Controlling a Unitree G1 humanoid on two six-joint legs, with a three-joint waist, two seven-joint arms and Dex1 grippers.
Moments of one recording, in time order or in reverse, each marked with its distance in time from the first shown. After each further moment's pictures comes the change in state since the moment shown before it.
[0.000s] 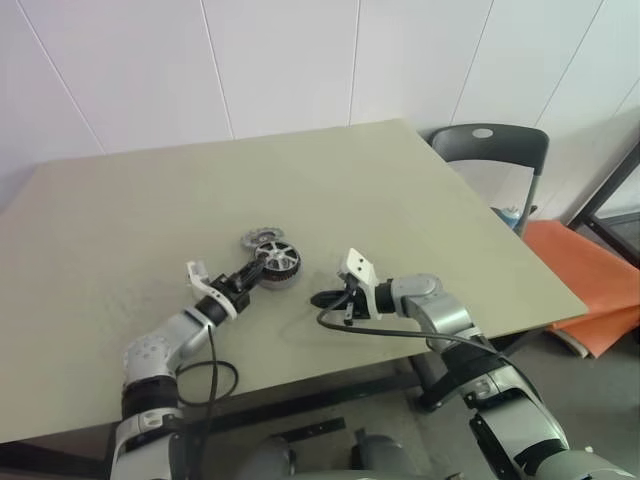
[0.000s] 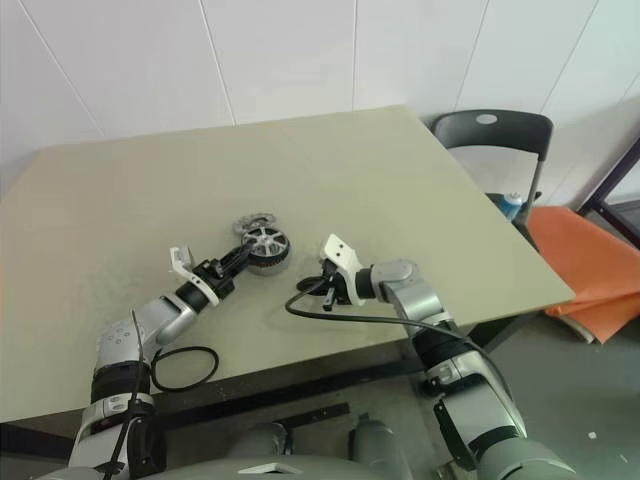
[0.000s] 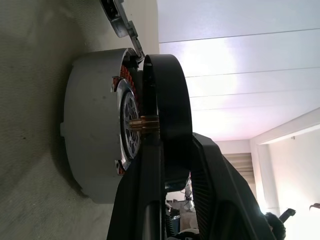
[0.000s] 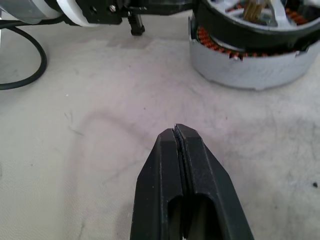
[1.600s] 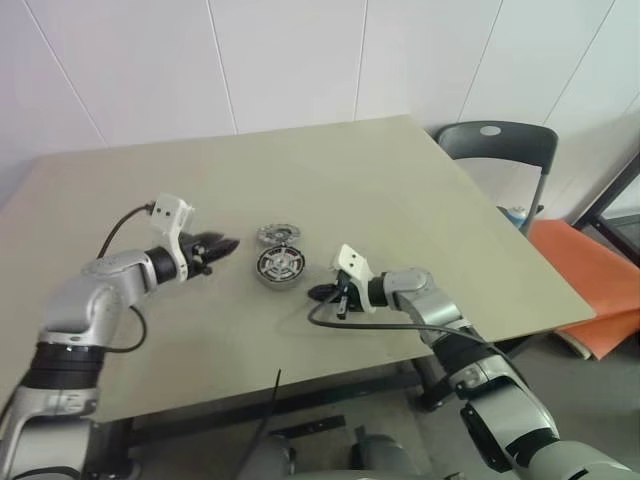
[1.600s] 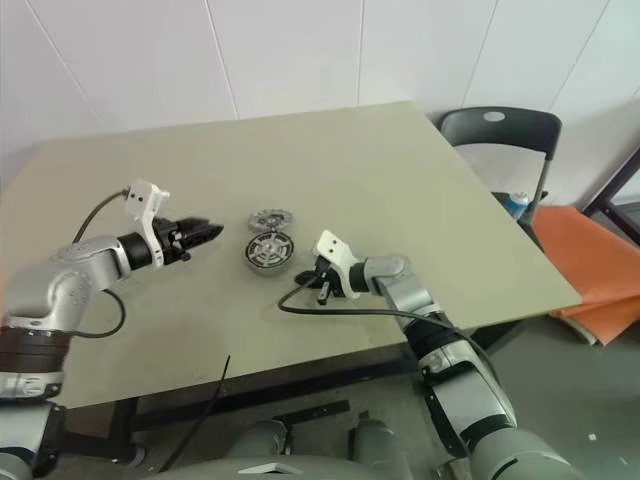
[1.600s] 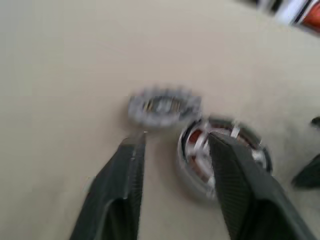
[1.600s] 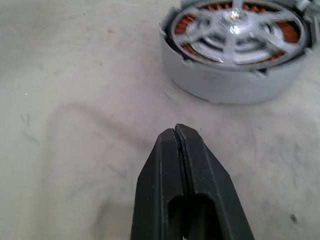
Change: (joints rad) left arm -0.048 0.468 -0.422 -0.382 0.756 -0.468 -0.408; right arm -0.062 0.044 0.013 0.117 -0.060 -0.079 -0.046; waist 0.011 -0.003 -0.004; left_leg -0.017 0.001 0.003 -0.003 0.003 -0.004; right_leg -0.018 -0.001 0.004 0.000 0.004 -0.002
